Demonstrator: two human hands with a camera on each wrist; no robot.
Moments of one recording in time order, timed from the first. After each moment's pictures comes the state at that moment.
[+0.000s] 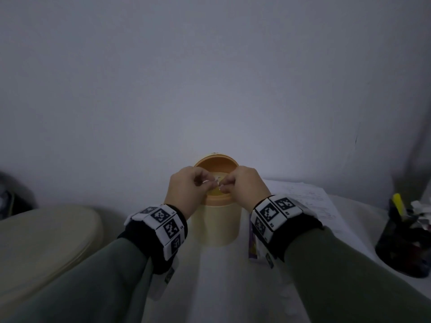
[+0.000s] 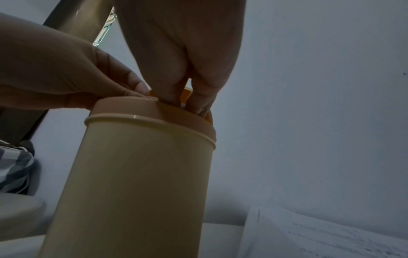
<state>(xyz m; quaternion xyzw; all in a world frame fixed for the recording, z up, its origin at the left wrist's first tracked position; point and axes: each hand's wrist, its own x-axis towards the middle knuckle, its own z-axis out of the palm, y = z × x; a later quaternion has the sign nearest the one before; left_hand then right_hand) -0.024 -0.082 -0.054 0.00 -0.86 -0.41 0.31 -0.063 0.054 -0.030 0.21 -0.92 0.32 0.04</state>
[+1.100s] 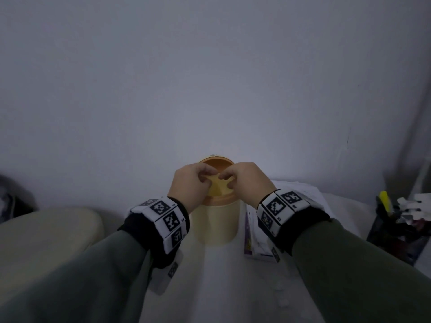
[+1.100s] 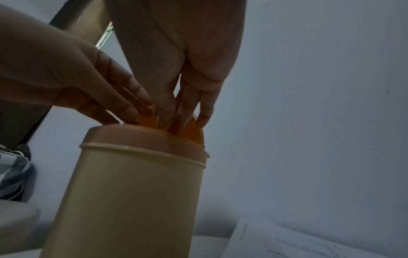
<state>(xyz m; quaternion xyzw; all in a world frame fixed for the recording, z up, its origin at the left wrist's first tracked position) -0.011 -0.066 -0.030 0.01 -0.89 -0.38 0.26 -0.041 0.075 -0.014 0.26 -0.93 0.27 0.08</state>
